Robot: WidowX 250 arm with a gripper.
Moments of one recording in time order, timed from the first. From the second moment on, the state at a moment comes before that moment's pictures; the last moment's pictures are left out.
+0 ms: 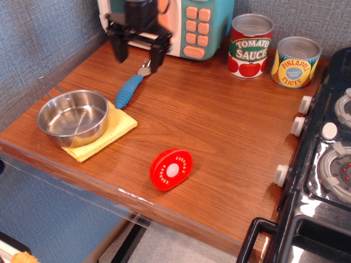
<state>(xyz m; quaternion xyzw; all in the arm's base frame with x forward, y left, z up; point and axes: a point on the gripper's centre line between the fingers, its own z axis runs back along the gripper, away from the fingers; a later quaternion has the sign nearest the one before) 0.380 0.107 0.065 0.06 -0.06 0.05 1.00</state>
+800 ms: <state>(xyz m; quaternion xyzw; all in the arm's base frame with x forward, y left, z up) 0.376 0.119 0.018 0.01 0.00 0.12 0.99</state>
